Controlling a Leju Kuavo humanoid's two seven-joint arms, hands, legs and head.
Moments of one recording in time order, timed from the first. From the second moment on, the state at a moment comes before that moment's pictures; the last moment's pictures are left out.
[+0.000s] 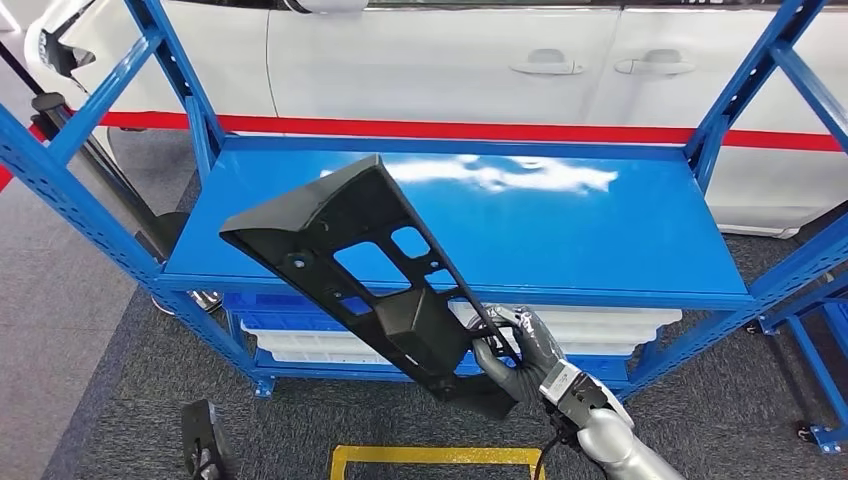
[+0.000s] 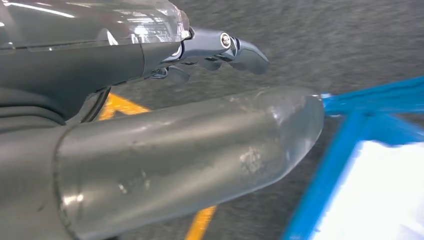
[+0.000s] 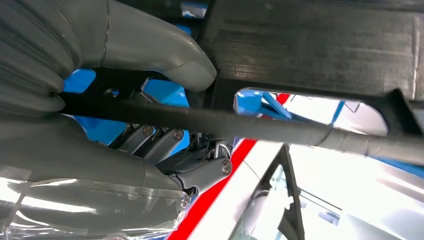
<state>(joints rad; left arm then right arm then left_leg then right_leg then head) -0.22 -0.19 0.23 -0.41 0.05 0.50 -0.25 -0.22 -0.26 0.60 -1.53 -0.06 -0.12 -0.54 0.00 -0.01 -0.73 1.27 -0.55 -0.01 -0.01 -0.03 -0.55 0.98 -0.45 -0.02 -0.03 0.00</state>
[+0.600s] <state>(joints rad) -0.25 -0.23 0.25 -0.33 0.04 0.50 -0.26 -0.18 -0.25 0.61 -1.54 -0.06 -0.14 -0.54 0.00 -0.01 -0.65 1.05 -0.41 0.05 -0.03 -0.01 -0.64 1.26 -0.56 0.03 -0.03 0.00</state>
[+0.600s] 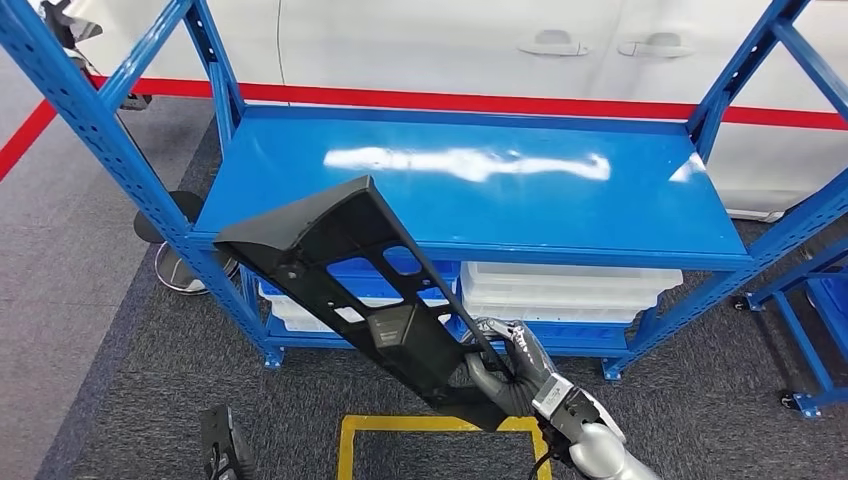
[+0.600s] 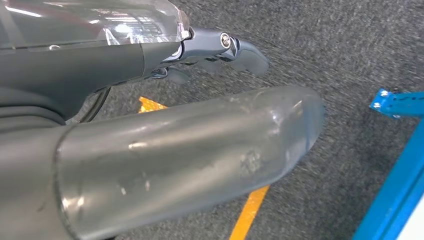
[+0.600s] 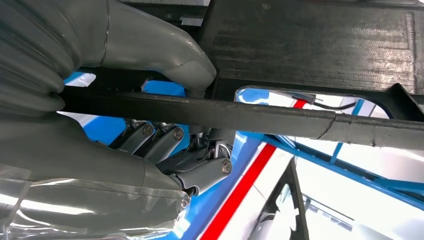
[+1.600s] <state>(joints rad) -0.22 -0.21 0.24 -0.32 -0.02 0.43 -0.22 0.05 -0.22 0.46 -1.53 -0.01 -0.26 -0.54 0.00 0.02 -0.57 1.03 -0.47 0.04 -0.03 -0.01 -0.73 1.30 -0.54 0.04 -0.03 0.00</state>
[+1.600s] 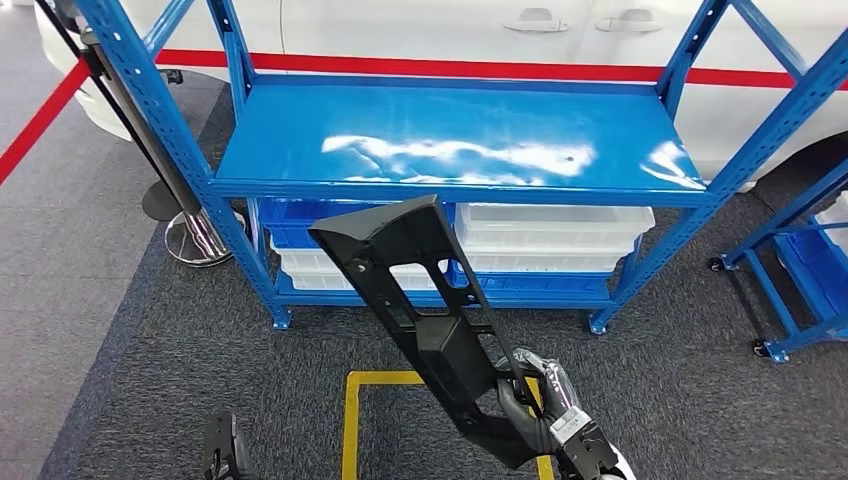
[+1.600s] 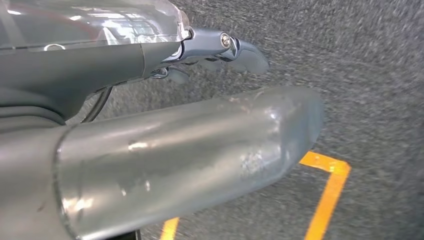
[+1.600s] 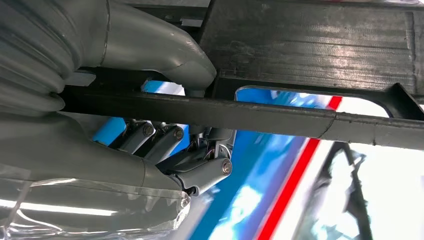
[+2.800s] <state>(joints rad) -0.26 0.09 0.30 -0.27 -0.12 0.28 -0.58 0.29 -0.16 0.23 -1.67 0.05 -0.25 -0.56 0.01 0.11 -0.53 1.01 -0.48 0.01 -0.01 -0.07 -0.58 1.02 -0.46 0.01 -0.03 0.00</state>
